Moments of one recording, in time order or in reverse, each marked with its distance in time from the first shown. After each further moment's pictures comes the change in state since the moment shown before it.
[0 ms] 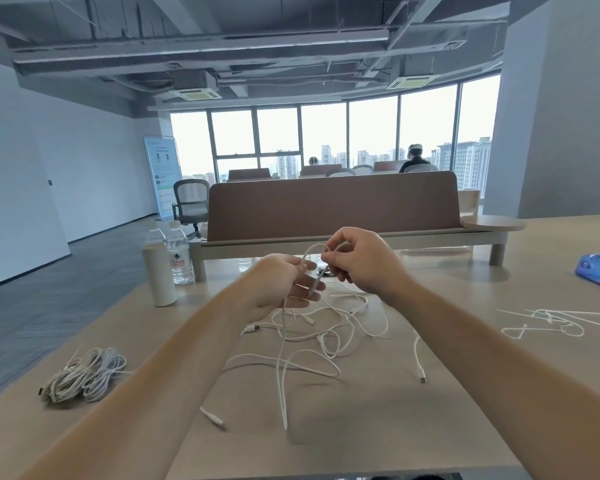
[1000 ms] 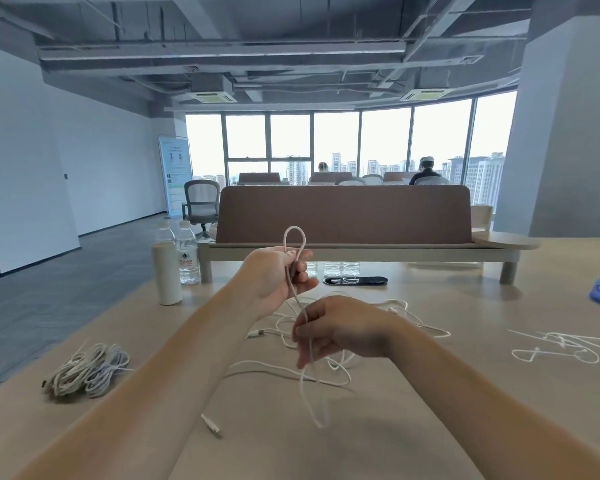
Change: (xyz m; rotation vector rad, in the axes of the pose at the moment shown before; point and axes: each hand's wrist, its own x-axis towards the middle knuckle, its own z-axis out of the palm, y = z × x) left_hand 0.003 0.008 -0.009 -0.458 0.116 0.079; right_hand -0.033 0.003 0.037 0.278 -0.758 0.268
